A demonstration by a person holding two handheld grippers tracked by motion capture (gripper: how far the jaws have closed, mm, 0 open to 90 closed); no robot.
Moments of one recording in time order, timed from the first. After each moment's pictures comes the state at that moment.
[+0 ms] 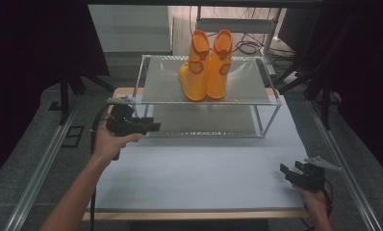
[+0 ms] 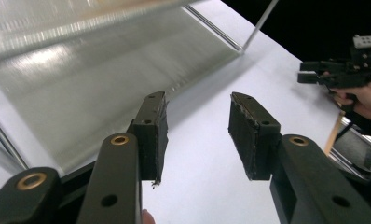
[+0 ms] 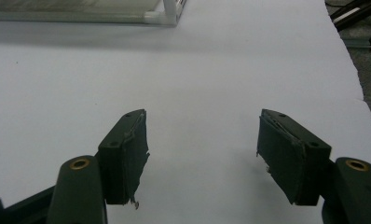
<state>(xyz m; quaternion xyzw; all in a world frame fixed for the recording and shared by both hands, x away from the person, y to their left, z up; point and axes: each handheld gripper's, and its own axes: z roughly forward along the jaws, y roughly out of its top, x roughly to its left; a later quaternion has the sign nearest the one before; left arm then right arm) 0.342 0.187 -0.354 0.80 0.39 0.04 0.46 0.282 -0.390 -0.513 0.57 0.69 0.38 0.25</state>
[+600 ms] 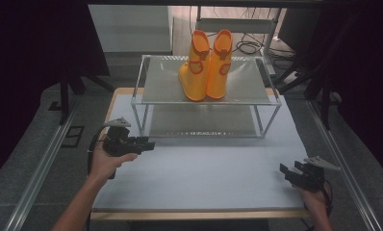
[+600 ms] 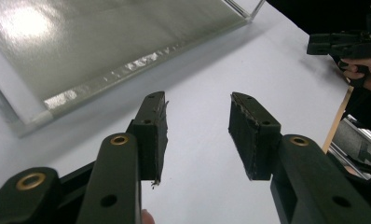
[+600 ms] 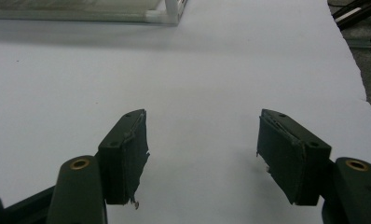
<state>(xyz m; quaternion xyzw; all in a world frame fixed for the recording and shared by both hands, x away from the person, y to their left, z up) 0.322 0.201 -0.406 0.79 0.41 0.02 0.45 0.282 -0.389 -0.514 0.57 0.69 0.38 0.25</state>
